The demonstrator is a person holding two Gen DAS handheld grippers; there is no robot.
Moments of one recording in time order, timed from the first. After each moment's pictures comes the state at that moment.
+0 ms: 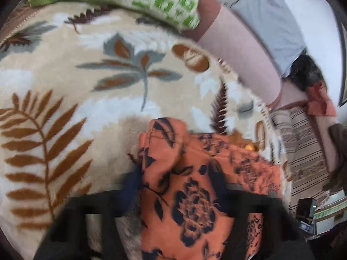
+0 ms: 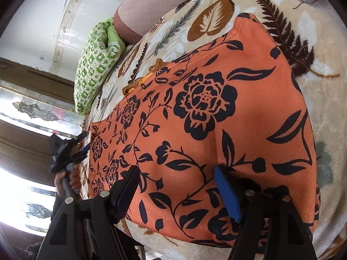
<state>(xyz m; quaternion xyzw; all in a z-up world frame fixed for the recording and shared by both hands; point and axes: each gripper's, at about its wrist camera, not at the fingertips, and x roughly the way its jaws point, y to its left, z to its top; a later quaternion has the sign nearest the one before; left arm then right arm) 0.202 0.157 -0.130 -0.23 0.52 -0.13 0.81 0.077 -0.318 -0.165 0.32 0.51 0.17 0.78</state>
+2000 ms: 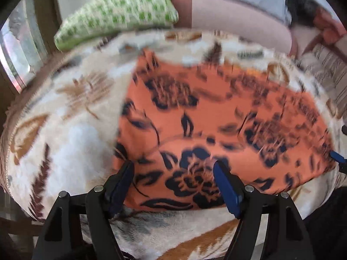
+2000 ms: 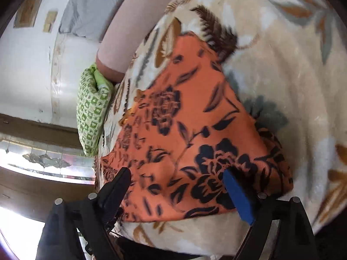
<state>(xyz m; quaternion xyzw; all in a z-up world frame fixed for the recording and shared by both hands) 0.029 0.066 -0.095 -0.01 0.46 -0.02 0.89 0.015 -0.349 -0.154 0.43 0.44 0.11 0.78</state>
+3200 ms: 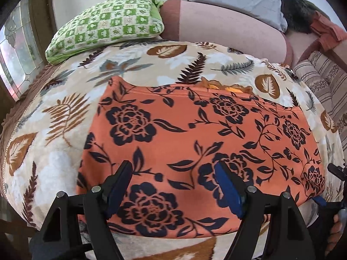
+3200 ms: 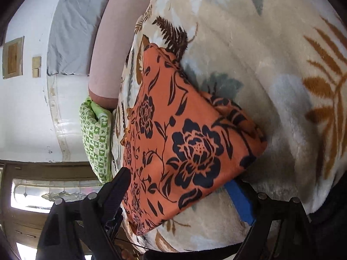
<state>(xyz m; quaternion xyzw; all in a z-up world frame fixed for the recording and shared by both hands) 0.059 0.005 -0.081 -0.02 0.47 -0.02 0.88 -0.019 -0.375 -0.192 0.56 0.40 0.04 0.72</state>
